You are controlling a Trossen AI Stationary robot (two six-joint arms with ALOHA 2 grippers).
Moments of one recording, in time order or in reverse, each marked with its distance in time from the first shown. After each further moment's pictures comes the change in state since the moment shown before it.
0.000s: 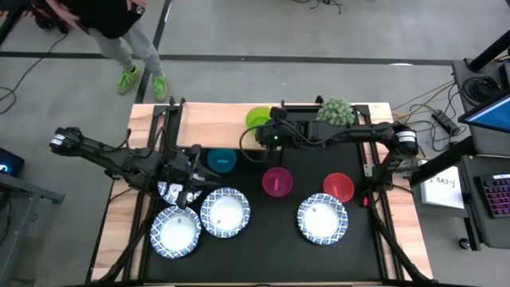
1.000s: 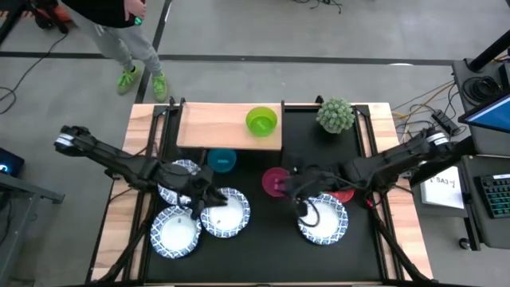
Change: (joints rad) left arm -0.020 0.200 0.000 -0.186 0.144 -0.494; right arm 0.436 -0.321 -0.372 0.154 -0.070 0.196
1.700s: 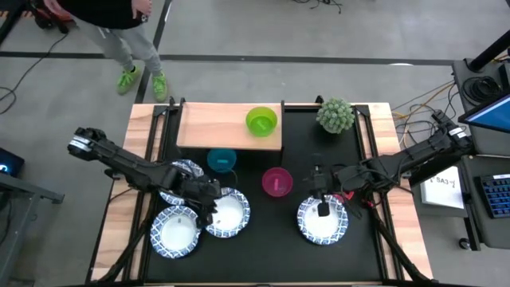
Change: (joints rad) left arm -0.014 0.282 0.157 -0.536 0.037 0.052; right arm 0.062 -0.335 -0.339 0.244 0.000 0.000
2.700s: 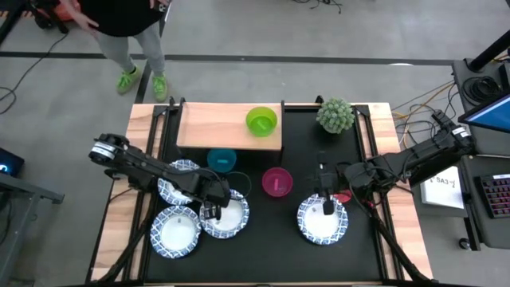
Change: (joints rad) left arm 0.071 0.272 0.036 -0.117 -0.210 0.133; right arm 0.002 -0.071 -0.034 0.001 0.000 -0.092
